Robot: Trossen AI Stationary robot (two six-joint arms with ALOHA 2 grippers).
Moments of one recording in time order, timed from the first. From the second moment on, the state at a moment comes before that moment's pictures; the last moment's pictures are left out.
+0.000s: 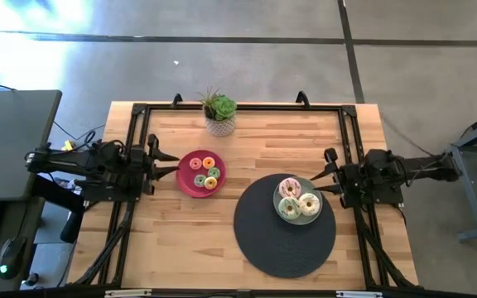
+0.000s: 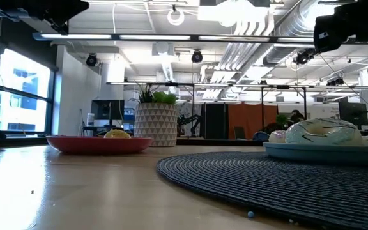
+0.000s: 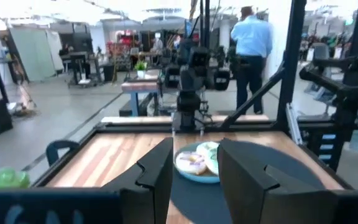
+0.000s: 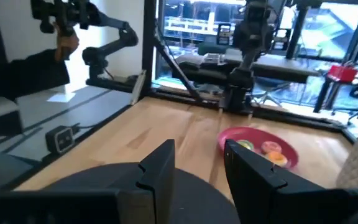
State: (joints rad) left arm -0.14 0.25 0.35 0.00 -0.17 0.05; right arm 0.10 0.18 0.21 -0.05 -0.16 -0.10
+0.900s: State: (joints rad) left arm -0.14 0.08 0.02 0.25 -0.09 0.05; right arm -0.02 0.18 0.01 0.27 -0.22 -0.10
